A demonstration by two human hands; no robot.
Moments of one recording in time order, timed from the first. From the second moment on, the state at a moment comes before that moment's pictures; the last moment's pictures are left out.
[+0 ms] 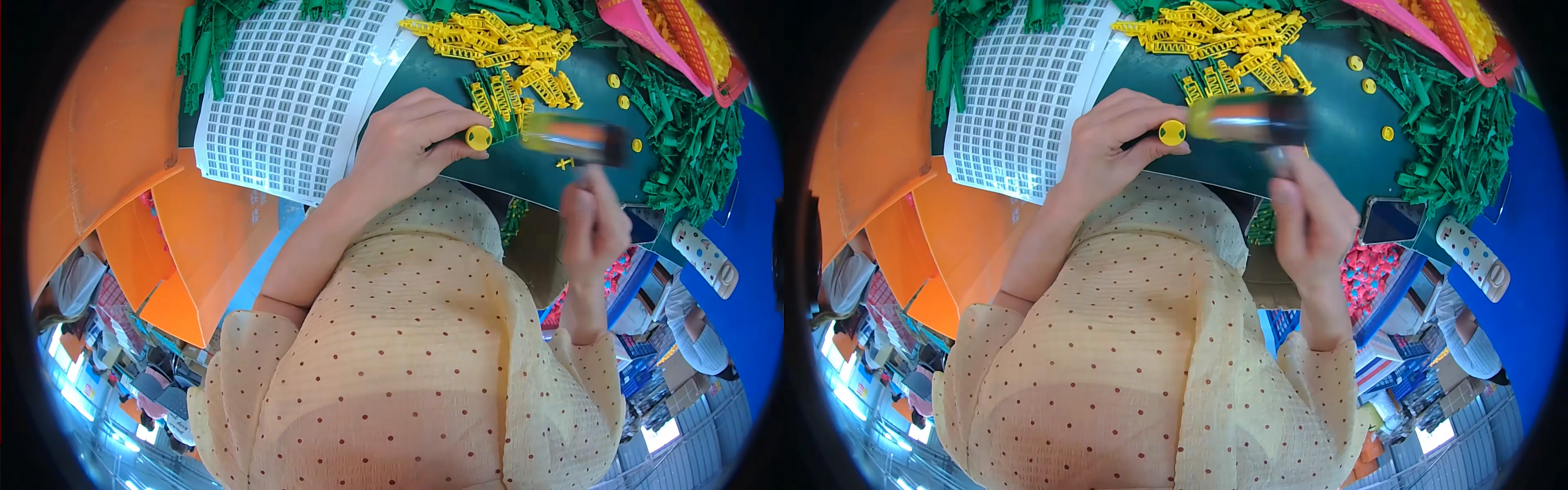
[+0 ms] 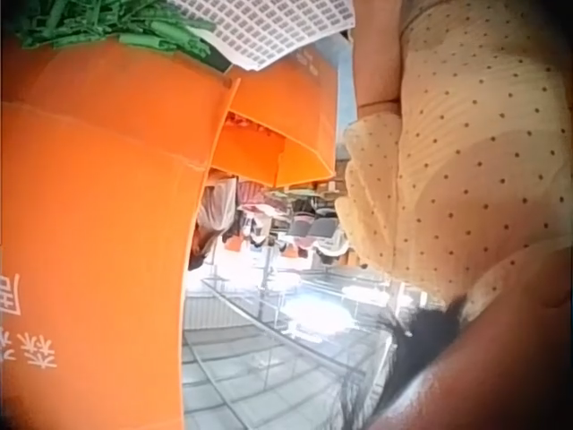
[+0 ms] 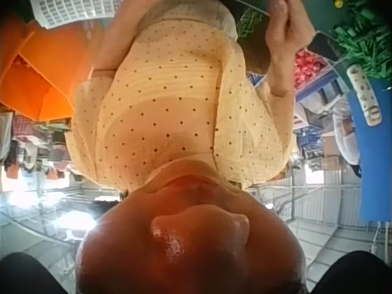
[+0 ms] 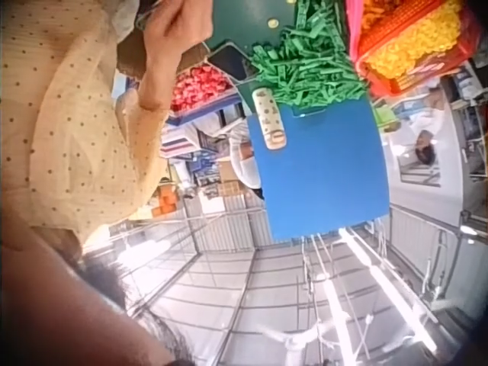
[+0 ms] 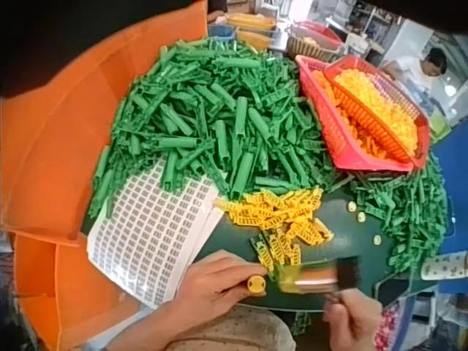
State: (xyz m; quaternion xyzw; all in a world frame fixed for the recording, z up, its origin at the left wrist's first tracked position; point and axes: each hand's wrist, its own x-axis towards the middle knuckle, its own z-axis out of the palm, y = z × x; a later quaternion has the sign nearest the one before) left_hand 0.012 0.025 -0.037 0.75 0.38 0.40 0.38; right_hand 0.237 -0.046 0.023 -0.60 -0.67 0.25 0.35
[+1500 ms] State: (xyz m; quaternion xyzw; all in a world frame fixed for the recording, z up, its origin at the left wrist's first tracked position) left_hand -0.002 0.025 -0.023 0.54 0.46 0.38 0.60; right_hand 0.192 -0.020 -0.034 -0.63 -0.73 0.09 0.25
